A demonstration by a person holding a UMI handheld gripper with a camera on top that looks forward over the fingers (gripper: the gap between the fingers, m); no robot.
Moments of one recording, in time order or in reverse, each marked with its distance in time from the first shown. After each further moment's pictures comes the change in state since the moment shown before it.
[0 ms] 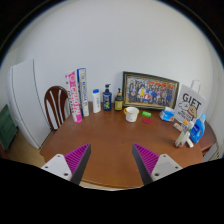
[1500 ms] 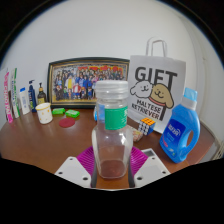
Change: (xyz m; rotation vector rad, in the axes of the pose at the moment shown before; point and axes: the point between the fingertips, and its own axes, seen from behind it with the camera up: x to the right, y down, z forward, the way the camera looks) arm 0.481 0.061 0.255 0.138 0.202 0.062
